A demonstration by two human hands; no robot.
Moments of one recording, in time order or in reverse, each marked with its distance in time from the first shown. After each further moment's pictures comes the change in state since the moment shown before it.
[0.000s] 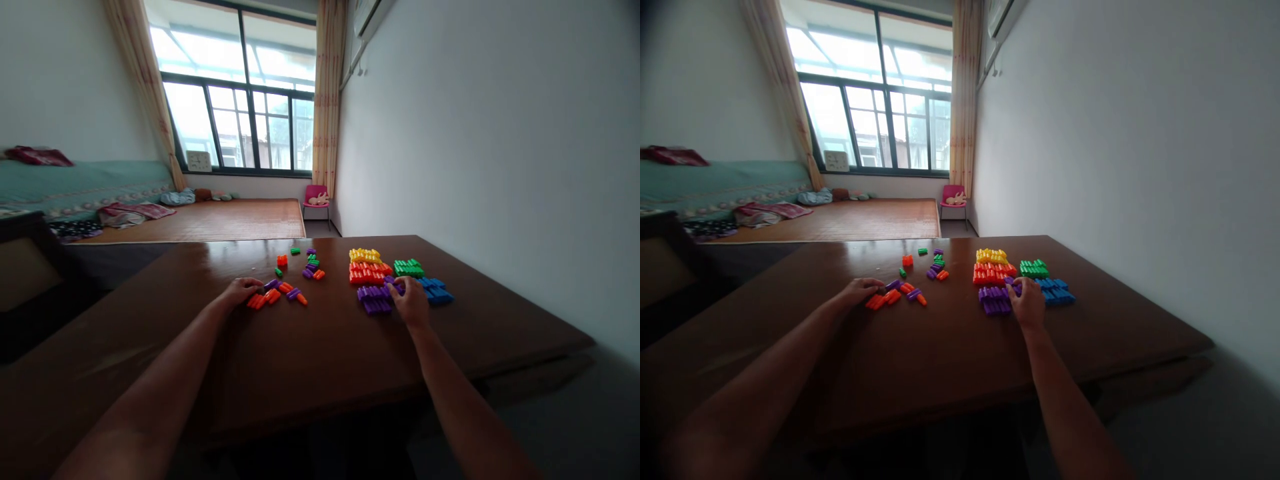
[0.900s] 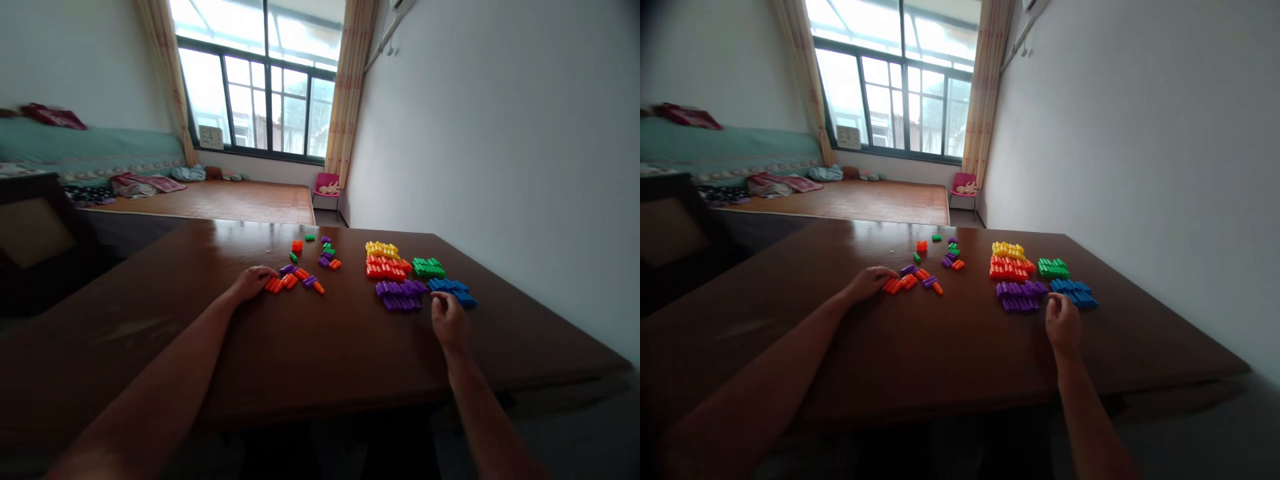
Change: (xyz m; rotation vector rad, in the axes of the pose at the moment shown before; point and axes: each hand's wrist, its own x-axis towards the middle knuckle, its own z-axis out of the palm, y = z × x) left_hand -0.019 -0.018 0.001 0.182 -0.005 0.255; right_hand -0.036 0.012 -0.020 -0.027 -0.020 0.196
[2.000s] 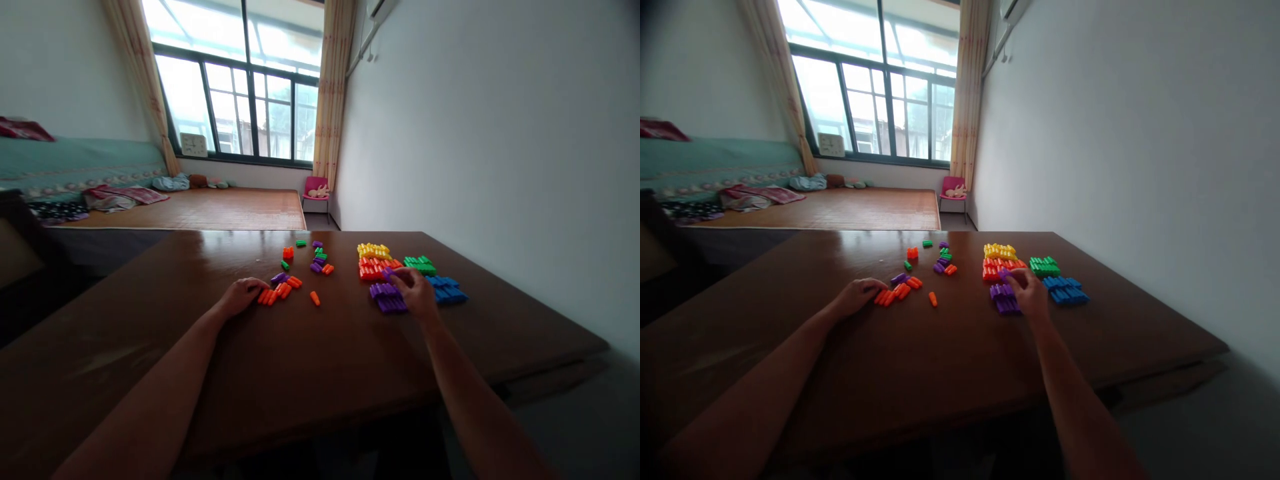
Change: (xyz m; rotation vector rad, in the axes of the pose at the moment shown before) left_hand 0.000 0.000 -0.004 0.022 -0.025 0.077; right_hand 0.033 -0.064 0.019 0.414 -0.129 -0.096
